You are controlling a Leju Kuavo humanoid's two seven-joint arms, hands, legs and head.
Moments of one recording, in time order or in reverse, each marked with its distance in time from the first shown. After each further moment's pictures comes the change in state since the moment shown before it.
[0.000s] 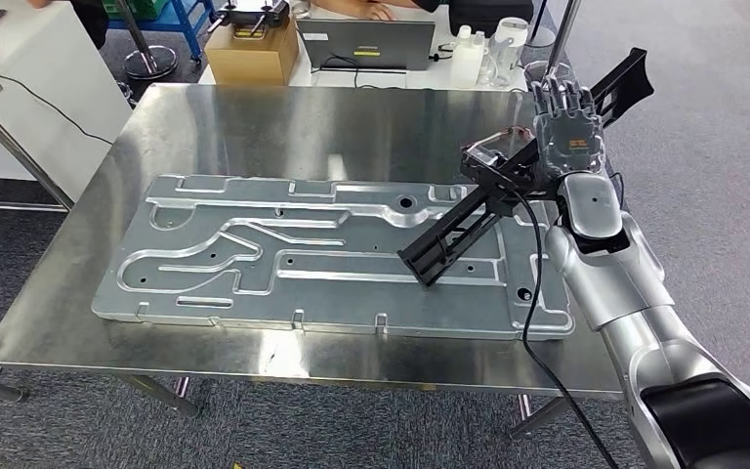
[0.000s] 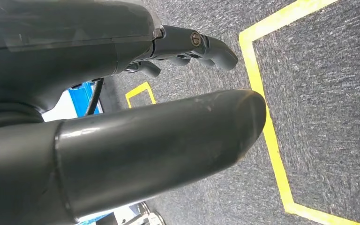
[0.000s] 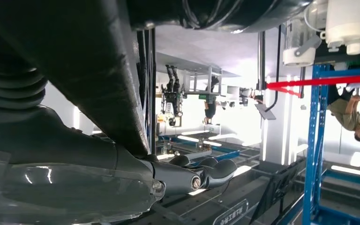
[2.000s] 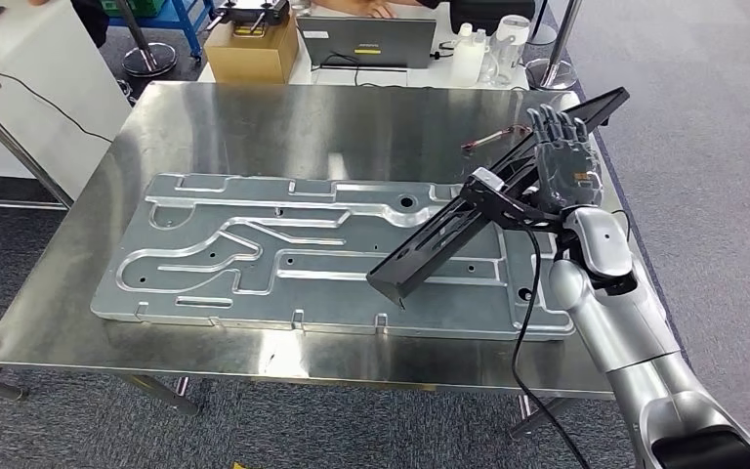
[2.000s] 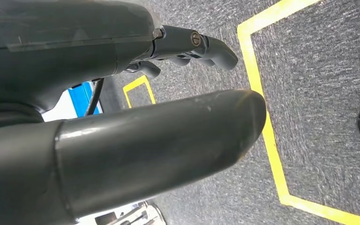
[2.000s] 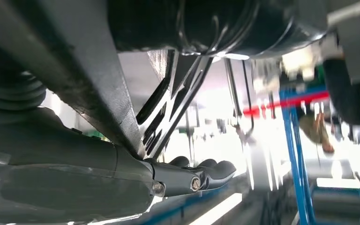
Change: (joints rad) left arm 0.000 -0.013 0.021 -0.003 0.002 -0.016 -0.006; right arm 0.200 -0.029 -0.049 -0.264 -0.228 0.026 -0.033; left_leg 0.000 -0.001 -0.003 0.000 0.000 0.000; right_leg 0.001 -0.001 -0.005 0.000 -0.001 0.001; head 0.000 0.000
